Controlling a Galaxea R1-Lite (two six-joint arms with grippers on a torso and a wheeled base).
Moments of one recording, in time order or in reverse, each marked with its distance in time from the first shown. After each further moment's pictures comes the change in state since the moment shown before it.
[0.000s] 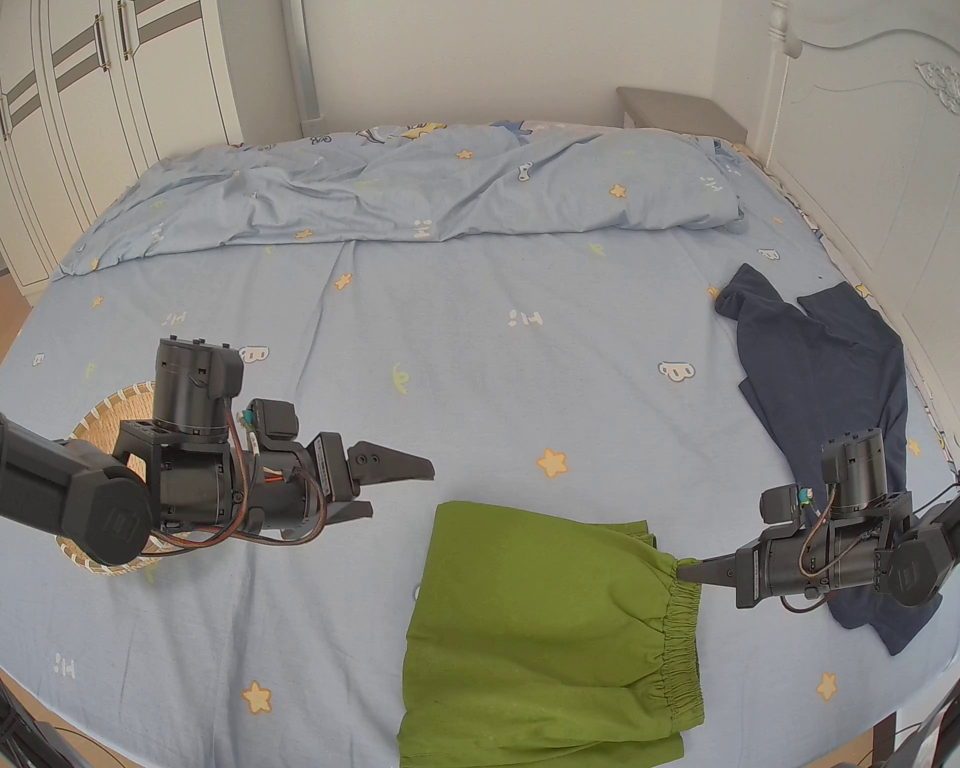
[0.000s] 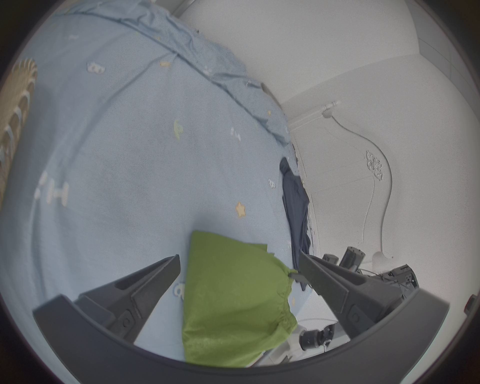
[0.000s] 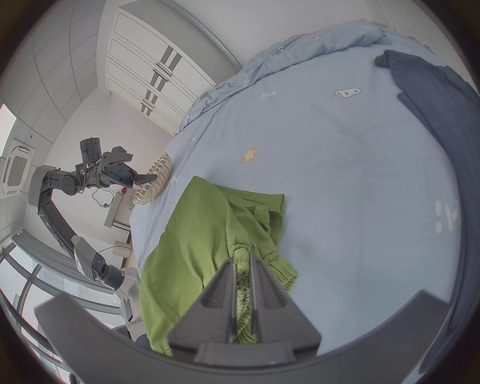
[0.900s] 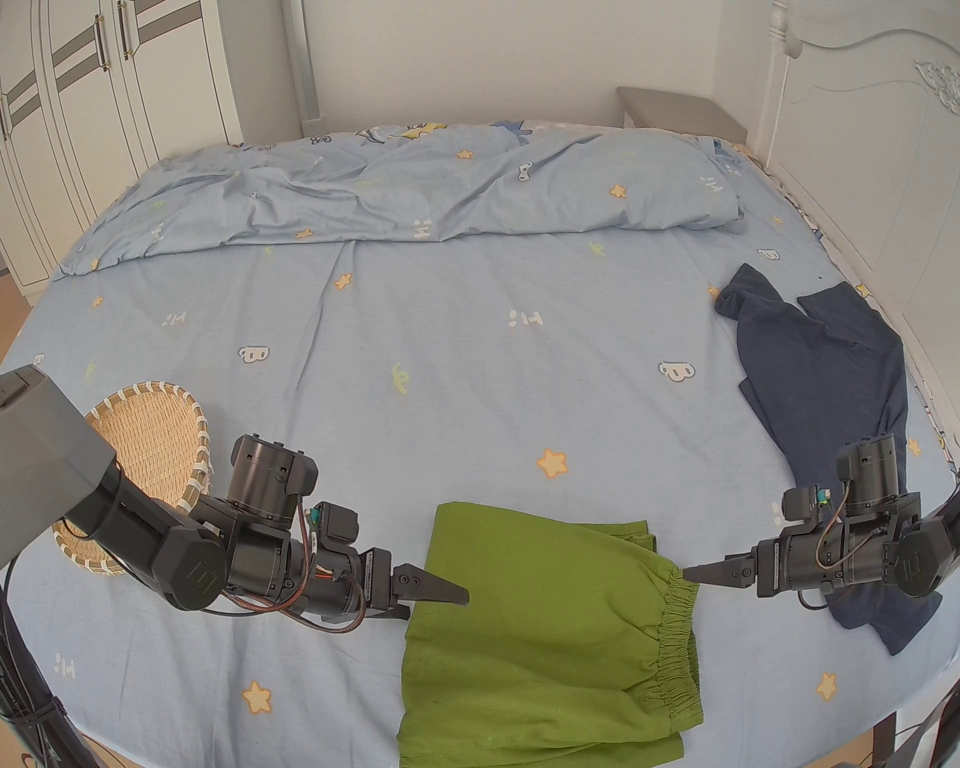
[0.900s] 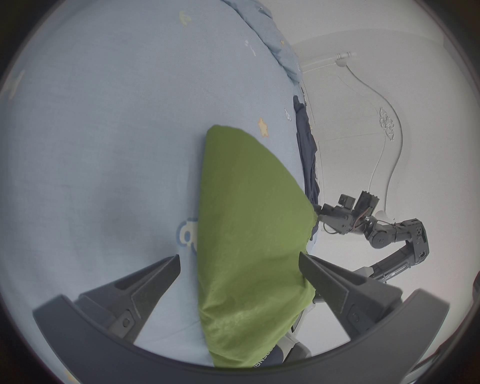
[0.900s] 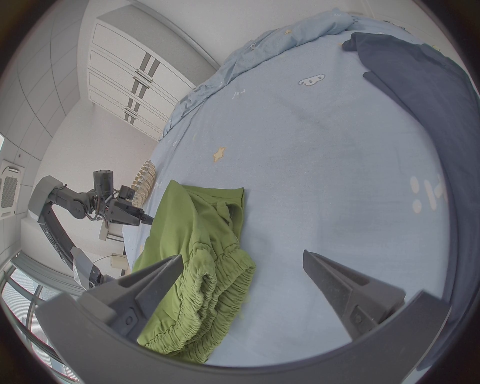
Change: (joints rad) left arm -0.032 0.221 0.087 -0.015 -0.175 0.159; right arm -0.121 0.029 0.020 0.000 0.038 0.001
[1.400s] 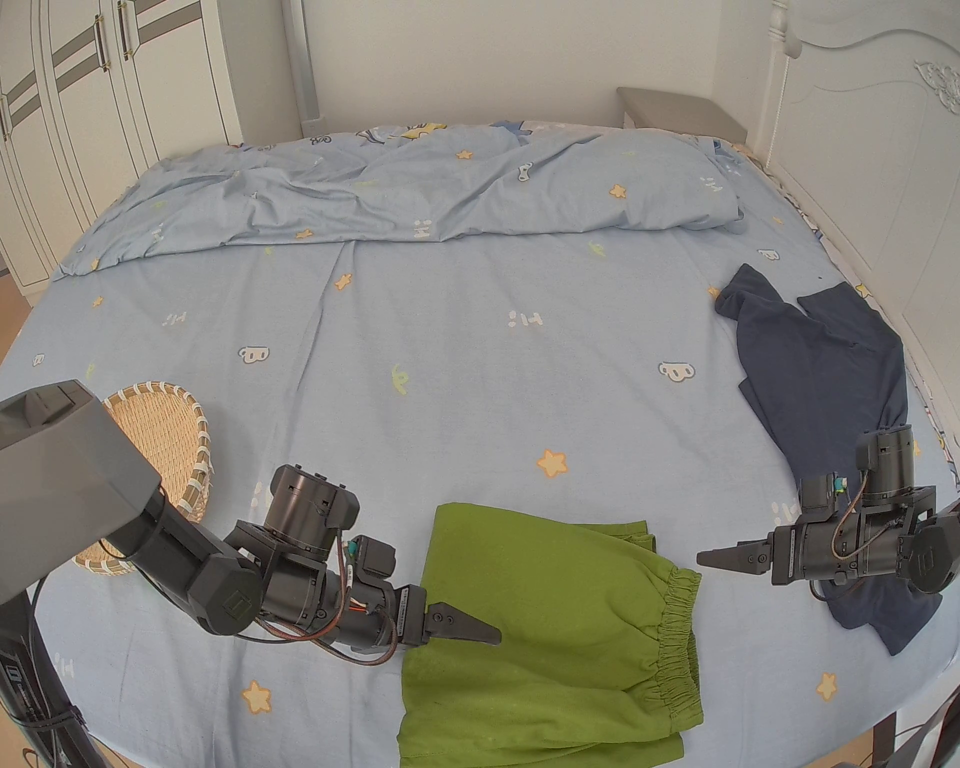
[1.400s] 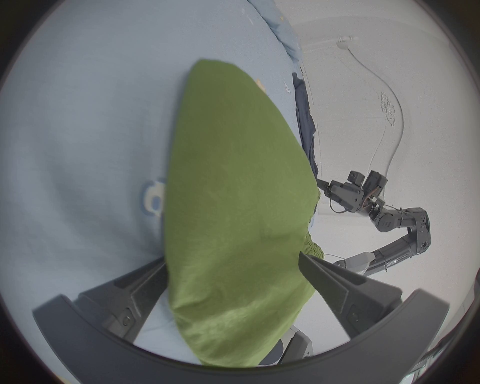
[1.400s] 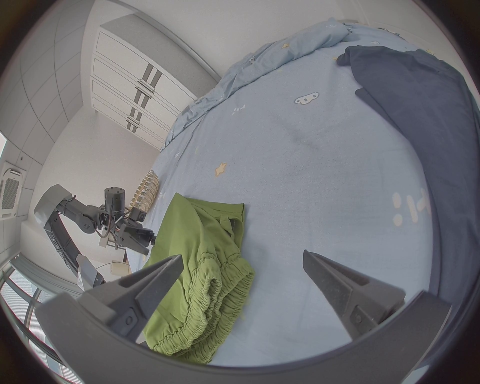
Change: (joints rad) left arm -0.083 0.070 0.011 -0.011 -0.032 0.000; right arm -0.033 -0.057 0.004 0.003 0.017 0.015
